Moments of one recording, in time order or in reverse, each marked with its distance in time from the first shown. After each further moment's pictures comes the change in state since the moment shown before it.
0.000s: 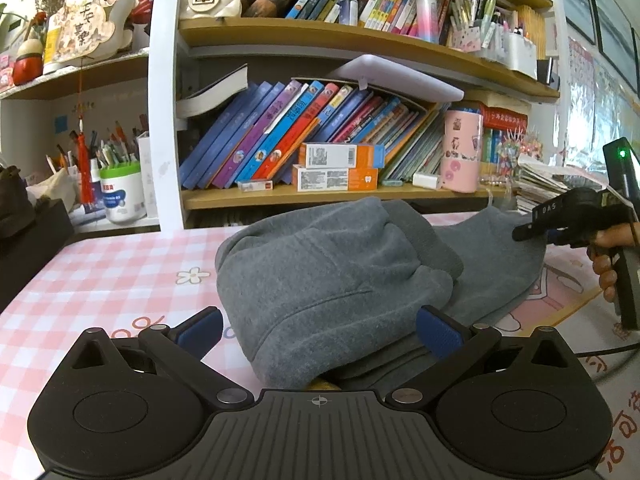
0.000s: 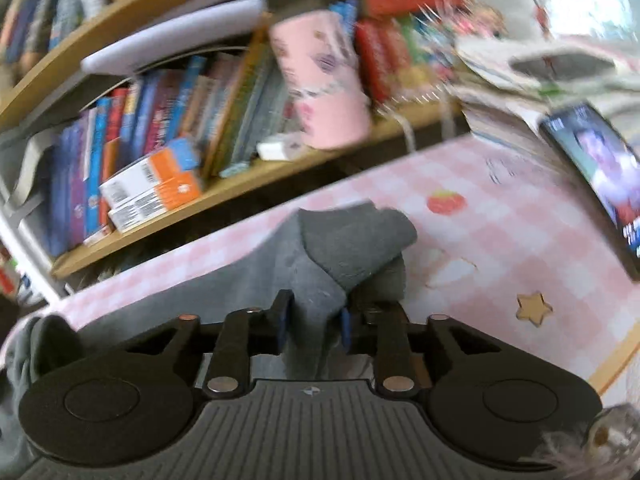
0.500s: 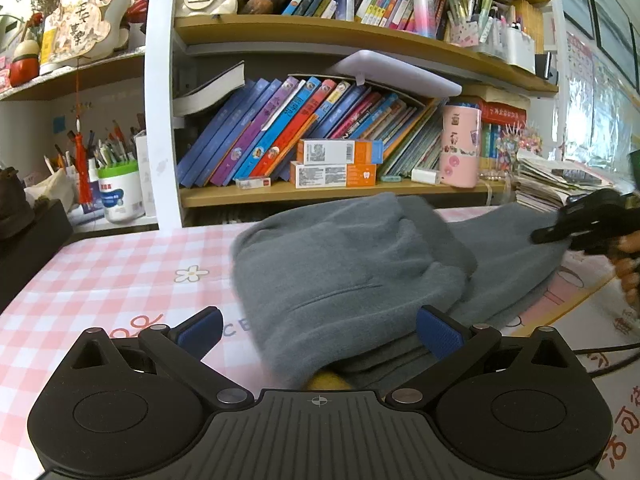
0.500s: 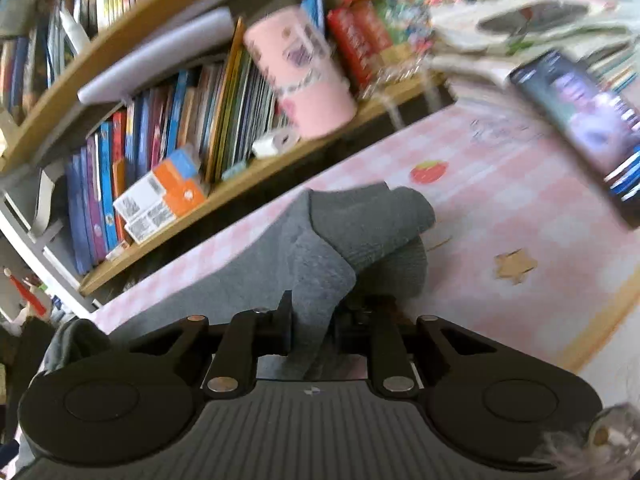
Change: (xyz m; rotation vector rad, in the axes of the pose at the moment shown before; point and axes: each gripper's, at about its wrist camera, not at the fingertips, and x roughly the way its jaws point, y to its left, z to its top) left arm 0.002 -0.001 0.000 0.015 0.010 -0.009; right arm -0.026 -0.038 -0.009 0.095 -0.007 0.074
